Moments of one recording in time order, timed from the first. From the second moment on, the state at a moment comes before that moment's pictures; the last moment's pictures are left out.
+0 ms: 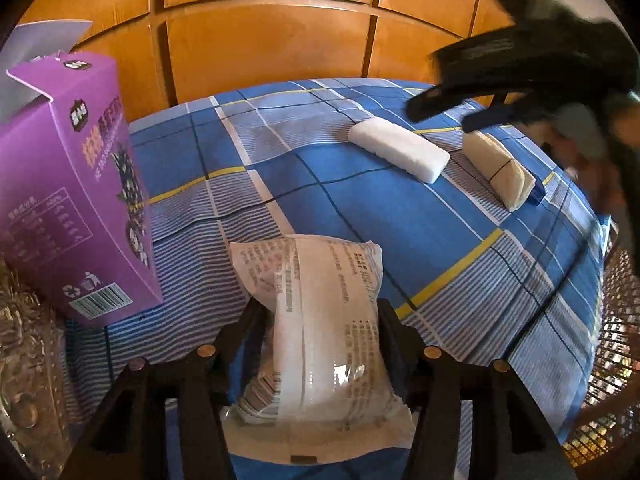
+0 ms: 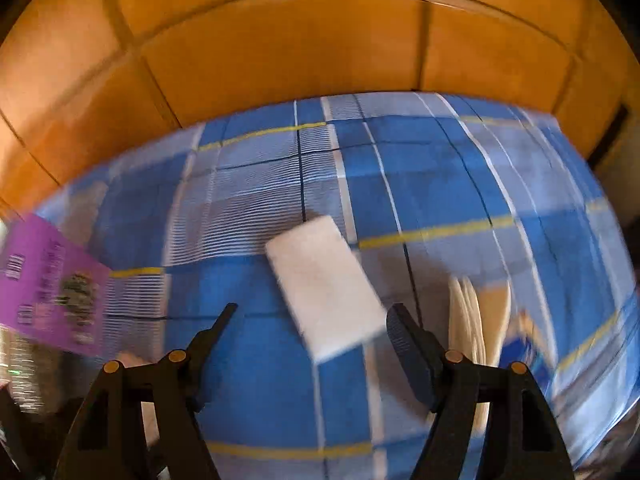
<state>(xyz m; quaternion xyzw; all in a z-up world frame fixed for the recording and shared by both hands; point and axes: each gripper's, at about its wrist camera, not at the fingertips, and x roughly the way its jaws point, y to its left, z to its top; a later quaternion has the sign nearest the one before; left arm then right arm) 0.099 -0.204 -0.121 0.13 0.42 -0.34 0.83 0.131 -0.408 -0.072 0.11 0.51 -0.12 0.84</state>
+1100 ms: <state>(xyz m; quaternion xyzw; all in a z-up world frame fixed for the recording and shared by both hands) 0.094 -0.205 -0.120 0.15 0.41 -0.33 0.84 0.147 -0.415 -0.122 0.08 0.52 -0.14 0.84</state>
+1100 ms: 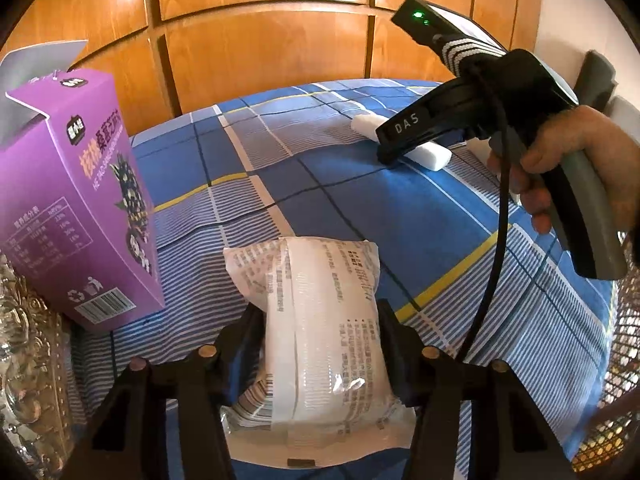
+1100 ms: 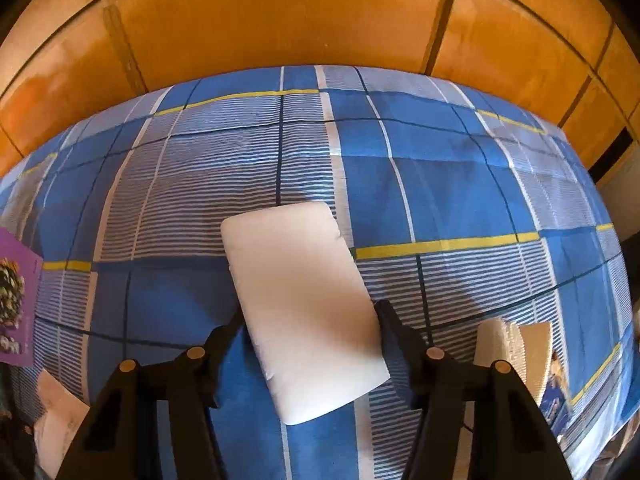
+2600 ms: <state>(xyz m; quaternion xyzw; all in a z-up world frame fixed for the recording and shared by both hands) 0.230 0.033 0.053 0.02 0.37 -0.04 0.93 0.148 -0.403 -0.122 0.03 0.52 -0.14 0.84</state>
